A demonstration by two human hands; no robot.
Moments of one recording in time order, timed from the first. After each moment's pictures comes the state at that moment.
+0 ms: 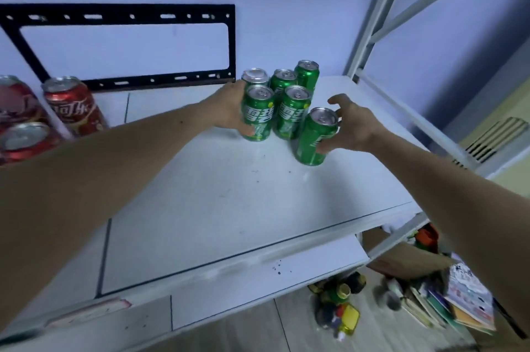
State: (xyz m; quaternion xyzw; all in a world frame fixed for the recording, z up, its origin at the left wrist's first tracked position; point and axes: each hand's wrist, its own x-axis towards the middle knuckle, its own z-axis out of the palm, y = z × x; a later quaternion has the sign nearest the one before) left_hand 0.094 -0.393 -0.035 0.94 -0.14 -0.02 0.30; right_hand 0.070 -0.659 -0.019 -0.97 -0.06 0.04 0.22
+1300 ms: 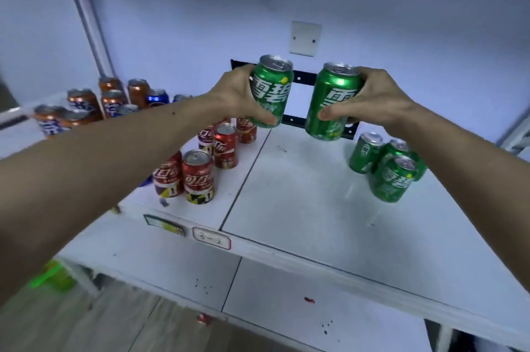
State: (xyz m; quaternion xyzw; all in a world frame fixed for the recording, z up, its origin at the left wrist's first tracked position) left_hand -0.110 -0.276 0.093 0.90 0.15 0.20 0.36; right_hand 0.002 -0.502 0.129 -0.82 -0.37 0.08 0.43
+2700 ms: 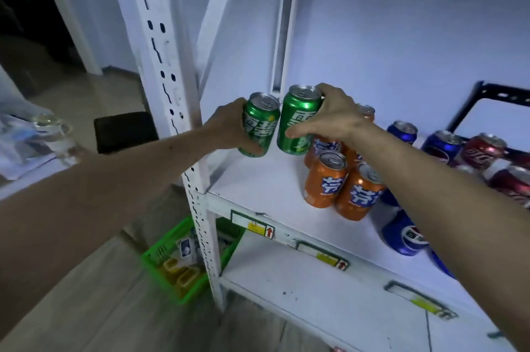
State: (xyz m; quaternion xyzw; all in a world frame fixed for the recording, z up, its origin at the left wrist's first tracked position) left_hand -0.408 0.307 0.002 0.88 0.28 0.15 0.35; right_hand -0.268 0.146 0.051 -0.84 -0.41 0.12 0.35
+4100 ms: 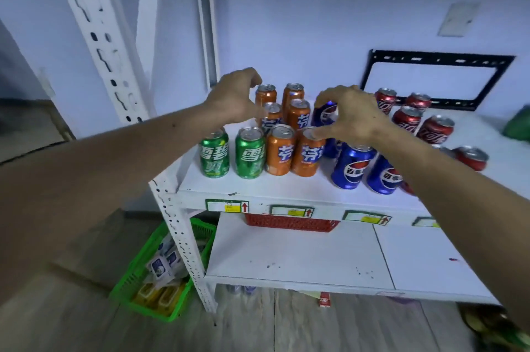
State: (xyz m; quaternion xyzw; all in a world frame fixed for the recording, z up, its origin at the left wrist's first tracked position) left_hand -0.393 0.223 0.066 0.95 0.09 0.17 0.25; right_hand -0.319 0.004 0.069 -0.92 -0.35 -0.08 0.15
